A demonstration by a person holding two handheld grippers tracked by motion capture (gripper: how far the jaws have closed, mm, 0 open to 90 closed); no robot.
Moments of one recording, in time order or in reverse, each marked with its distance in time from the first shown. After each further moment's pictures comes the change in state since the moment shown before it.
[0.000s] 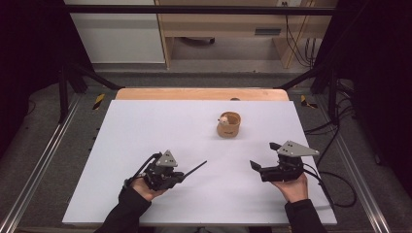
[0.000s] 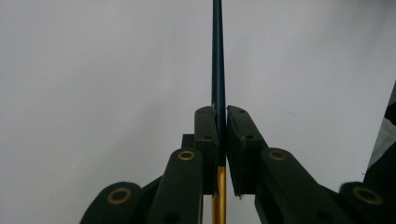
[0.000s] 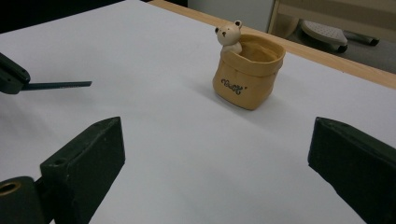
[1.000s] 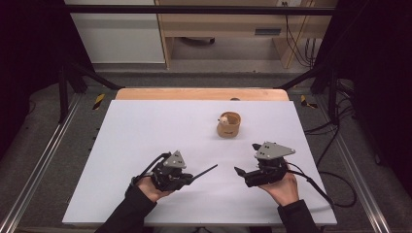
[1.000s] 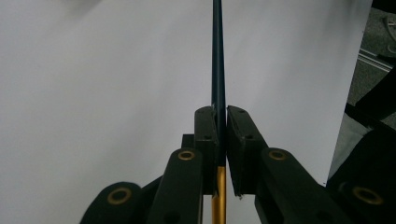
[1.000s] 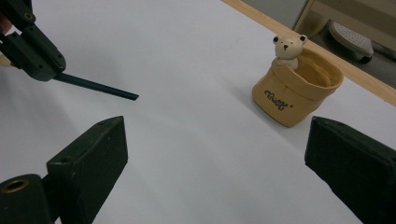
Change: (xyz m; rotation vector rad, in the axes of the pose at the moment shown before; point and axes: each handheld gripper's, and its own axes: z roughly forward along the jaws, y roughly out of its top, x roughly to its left) left arm -0.013 0.021 0.003 -0.002 -0.086 0.070; right arm 0.041 0.028 0.016 0.099 0.060 -0.178
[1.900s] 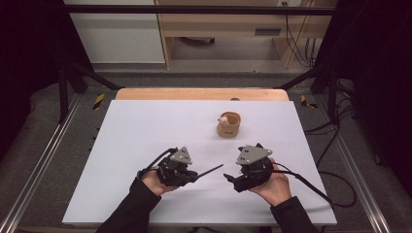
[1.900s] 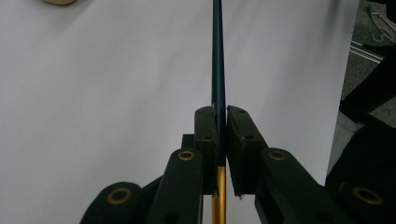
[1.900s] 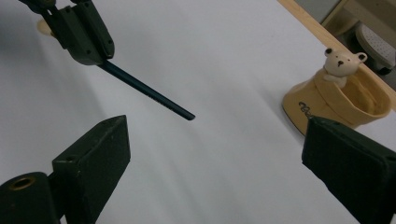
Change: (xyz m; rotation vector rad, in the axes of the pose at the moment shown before) left arm 0.006 0.016 0.007 0.023 -0.055 0.040; right arm 0.026 0.020 0.018 0.108 0.058 -0.168
